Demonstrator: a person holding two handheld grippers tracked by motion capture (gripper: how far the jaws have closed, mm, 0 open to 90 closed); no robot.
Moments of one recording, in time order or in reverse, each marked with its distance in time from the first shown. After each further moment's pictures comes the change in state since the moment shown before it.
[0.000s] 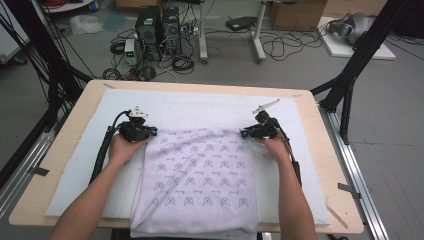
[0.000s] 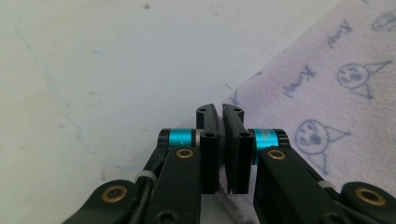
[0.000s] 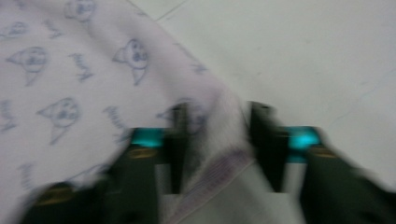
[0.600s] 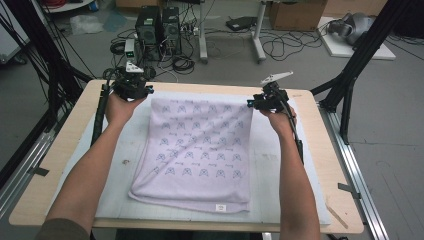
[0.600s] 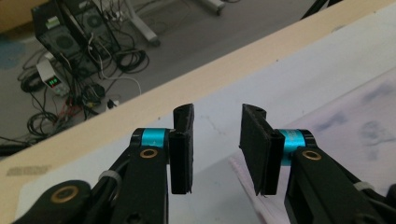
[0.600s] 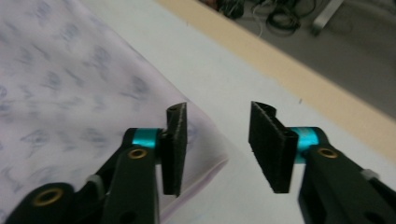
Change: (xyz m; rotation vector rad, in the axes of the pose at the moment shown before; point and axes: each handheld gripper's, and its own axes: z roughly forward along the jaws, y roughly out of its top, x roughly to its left) left arm 0.039 0.103 -0.037 -0.100 0.213 -0.002; right arm -0.005 0.065 -0.057 -0.140 -0.281 -0.034
